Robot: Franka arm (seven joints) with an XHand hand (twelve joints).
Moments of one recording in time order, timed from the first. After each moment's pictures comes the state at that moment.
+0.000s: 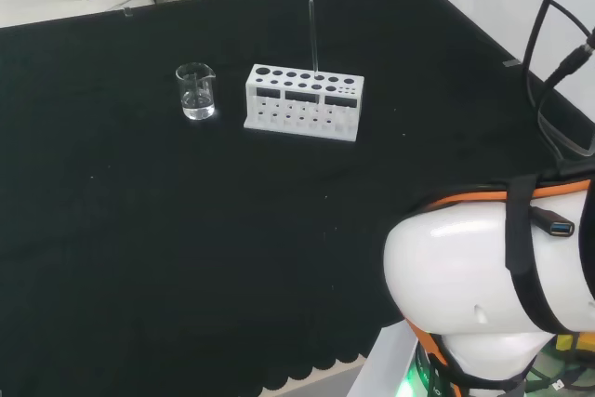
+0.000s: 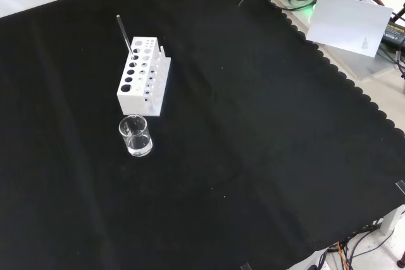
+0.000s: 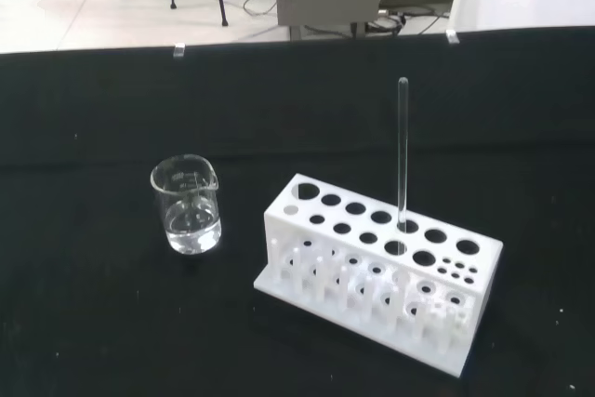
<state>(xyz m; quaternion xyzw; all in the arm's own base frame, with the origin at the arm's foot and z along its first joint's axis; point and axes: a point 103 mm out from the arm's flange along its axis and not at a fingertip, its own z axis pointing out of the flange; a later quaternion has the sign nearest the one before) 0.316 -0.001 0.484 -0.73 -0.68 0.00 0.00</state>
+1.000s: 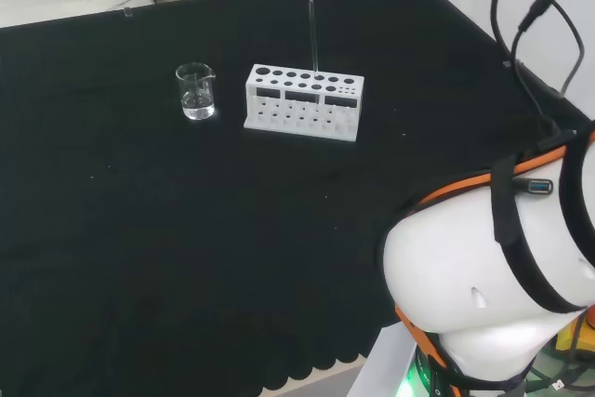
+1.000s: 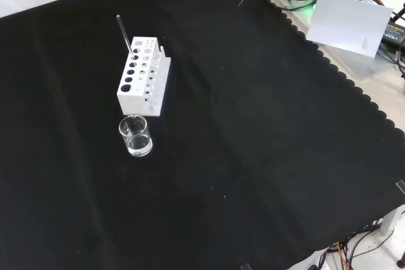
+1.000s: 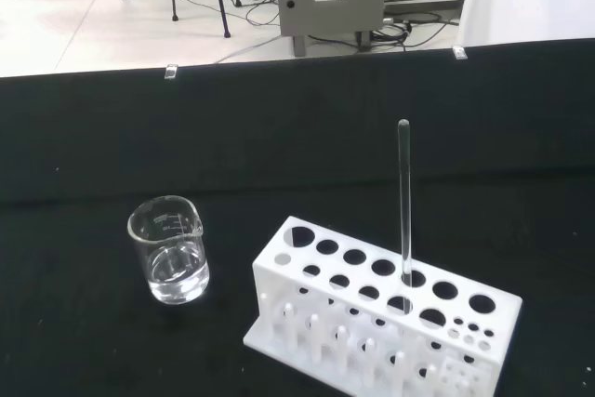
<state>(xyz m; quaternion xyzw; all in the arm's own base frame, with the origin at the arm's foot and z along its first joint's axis) 0.393 -0.023 0.470 -0.73 -0.68 -0.01 0.01</state>
